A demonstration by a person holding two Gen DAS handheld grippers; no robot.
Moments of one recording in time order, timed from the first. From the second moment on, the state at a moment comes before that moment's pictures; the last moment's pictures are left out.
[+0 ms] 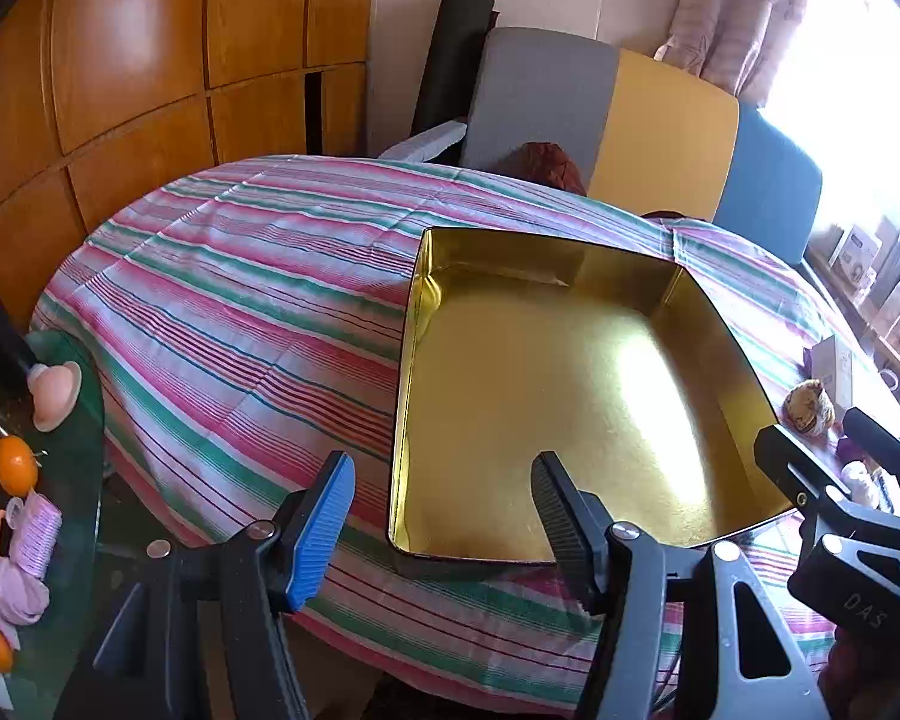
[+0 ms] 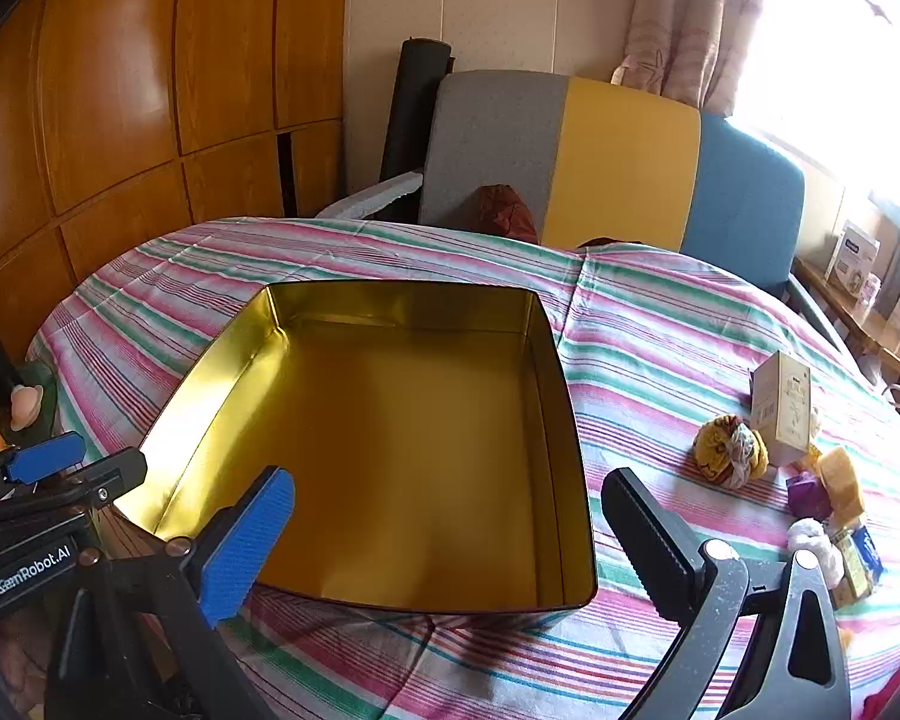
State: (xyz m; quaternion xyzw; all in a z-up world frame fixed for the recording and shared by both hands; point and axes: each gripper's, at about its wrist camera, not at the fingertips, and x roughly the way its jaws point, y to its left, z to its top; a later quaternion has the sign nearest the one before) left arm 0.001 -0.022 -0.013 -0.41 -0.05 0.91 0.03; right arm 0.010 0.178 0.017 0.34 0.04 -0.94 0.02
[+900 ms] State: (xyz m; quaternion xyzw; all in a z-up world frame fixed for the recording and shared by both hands) left arm -0.006 0.012 -0.011 -0.42 0.00 0.91 0.06; right arm 0.006 0.246 0.018 0.34 0.00 -0.94 0.00
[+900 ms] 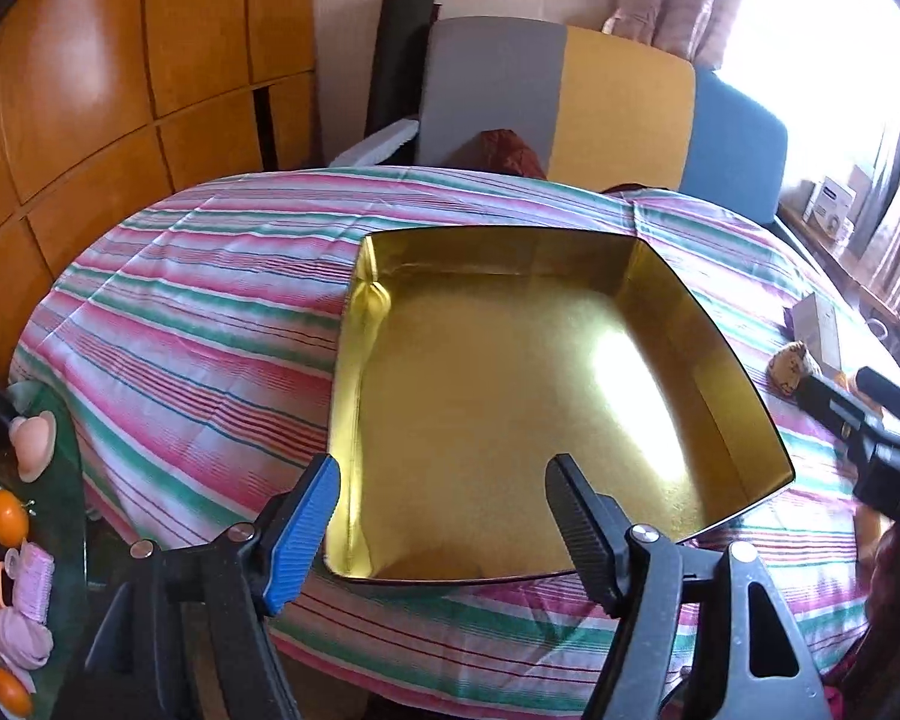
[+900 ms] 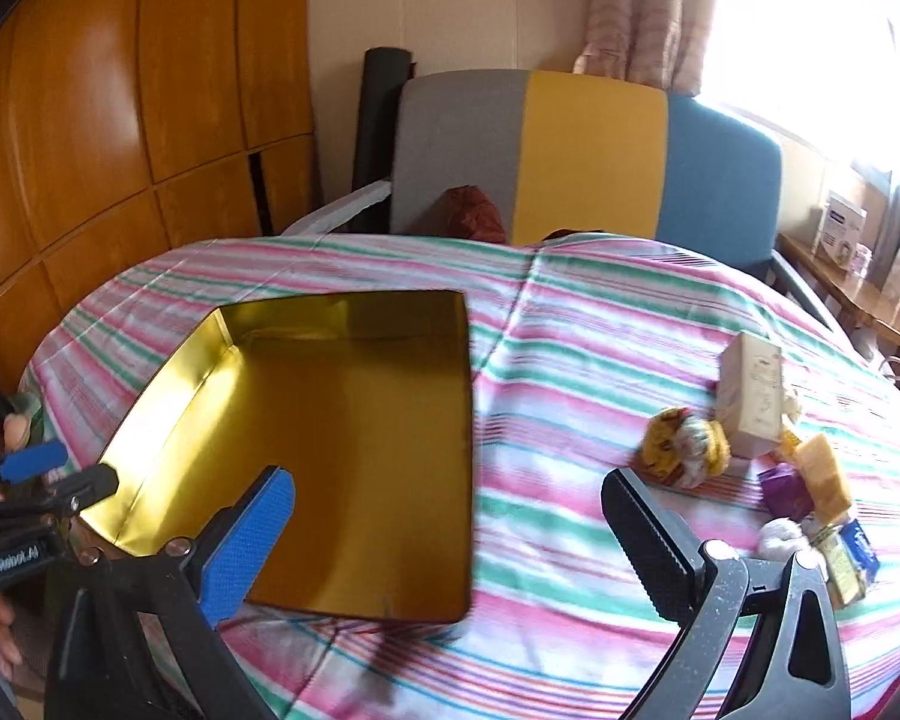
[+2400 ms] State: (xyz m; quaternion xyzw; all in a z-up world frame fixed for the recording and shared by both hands) left arm -0.055 0.303 -0.010 -0.46 0.10 0.83 0.31; right arm 0.046 0.537 0.001 0.34 -0.31 -0.87 -0.17
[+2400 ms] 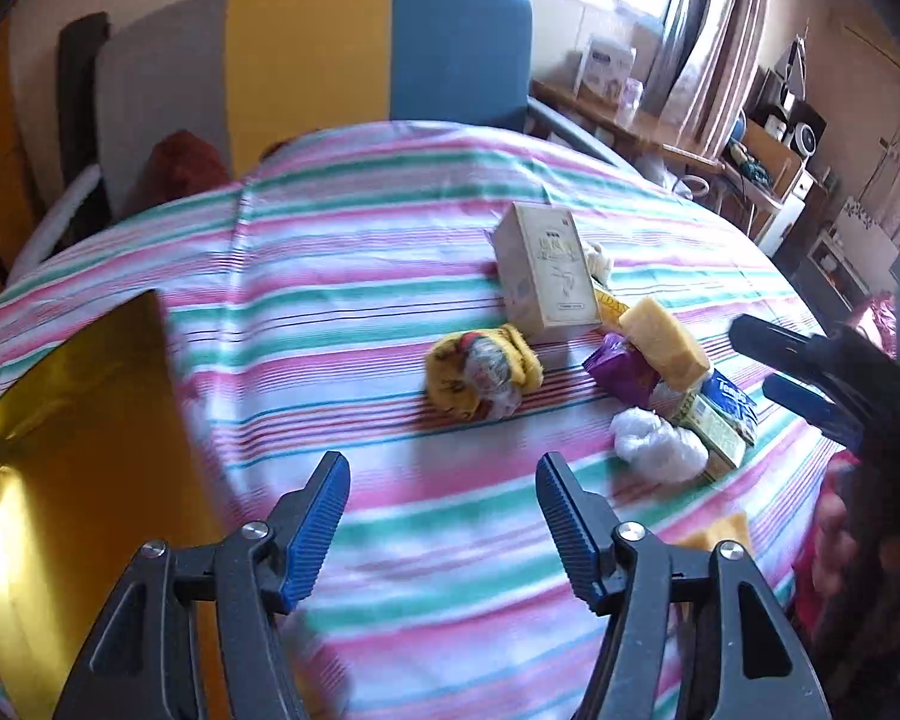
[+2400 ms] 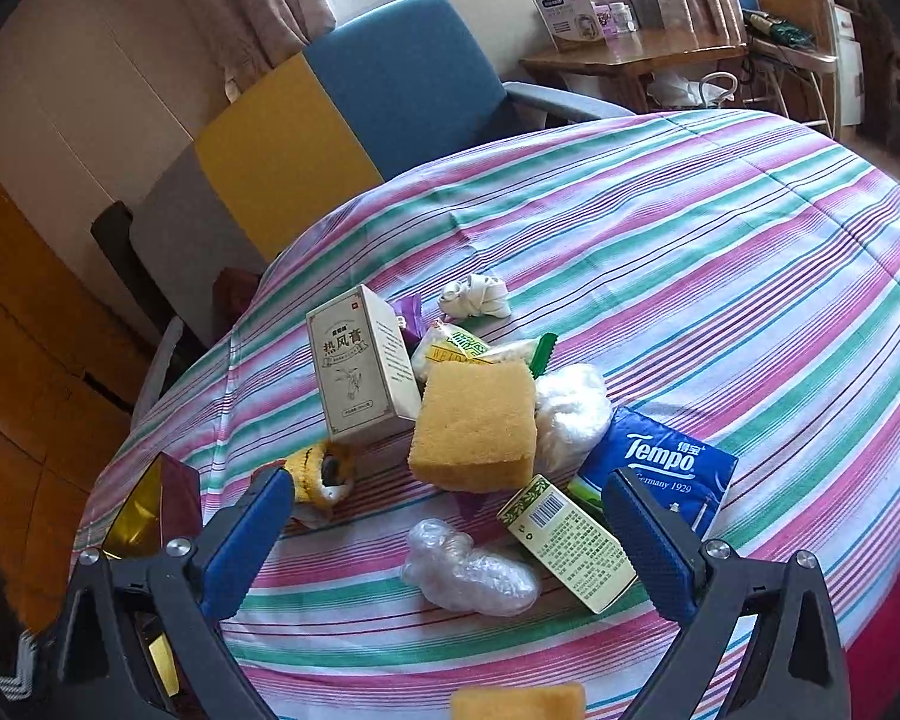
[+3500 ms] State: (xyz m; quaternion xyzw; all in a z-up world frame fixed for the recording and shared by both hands) left arm -0.063 0.333 -0.053 -0.46 0.12 0.82 0.31; right arm 0.041 0.553 -0.008 0.35 -0.33 -0.86 -0.15
